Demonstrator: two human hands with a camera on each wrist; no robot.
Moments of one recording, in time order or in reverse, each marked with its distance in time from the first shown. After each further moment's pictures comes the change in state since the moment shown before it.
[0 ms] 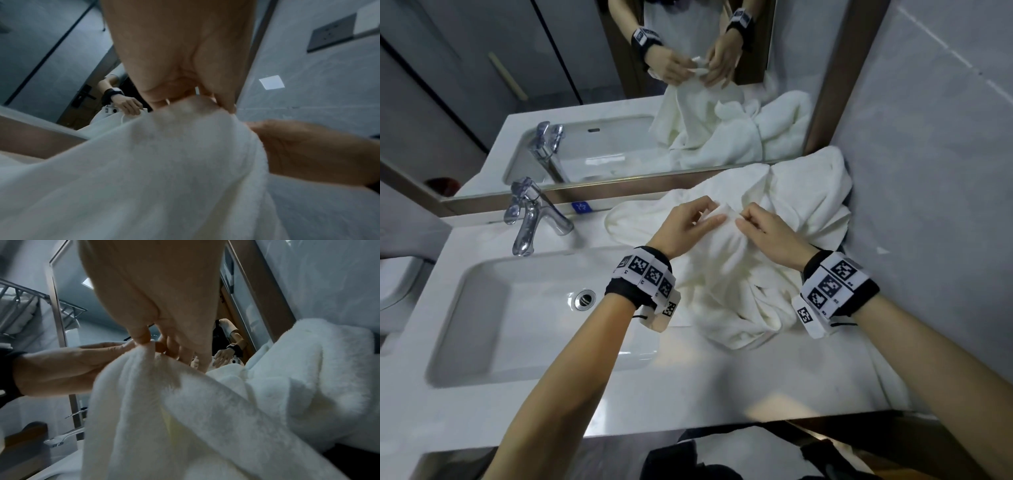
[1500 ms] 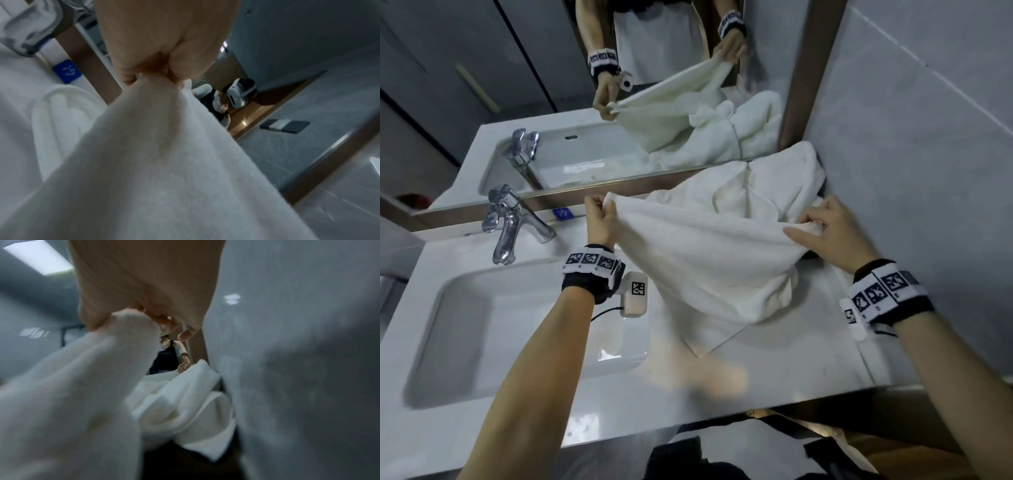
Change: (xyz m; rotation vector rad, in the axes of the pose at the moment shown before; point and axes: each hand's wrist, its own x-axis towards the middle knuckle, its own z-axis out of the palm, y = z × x) left_hand 0.001 -0.102 -0.050 -0.173 0.646 -0.366; right_hand -0.070 0.054 -0.065 -0.289 0.416 0.007
